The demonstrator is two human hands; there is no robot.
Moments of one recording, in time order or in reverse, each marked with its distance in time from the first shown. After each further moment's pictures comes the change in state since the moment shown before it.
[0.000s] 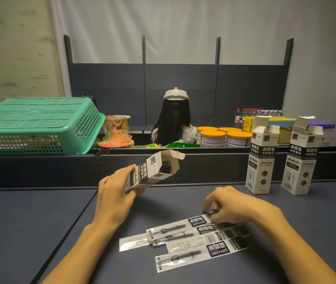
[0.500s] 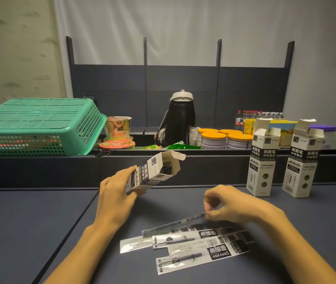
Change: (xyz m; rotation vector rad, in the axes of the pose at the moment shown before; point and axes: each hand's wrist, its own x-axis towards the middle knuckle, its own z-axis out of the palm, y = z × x) left_hand 0.001 0.000 0.001 -0.010 -0.003 -0.008; right_hand -0.005 -0.002 -0.006 0.176 0.070 -0.142
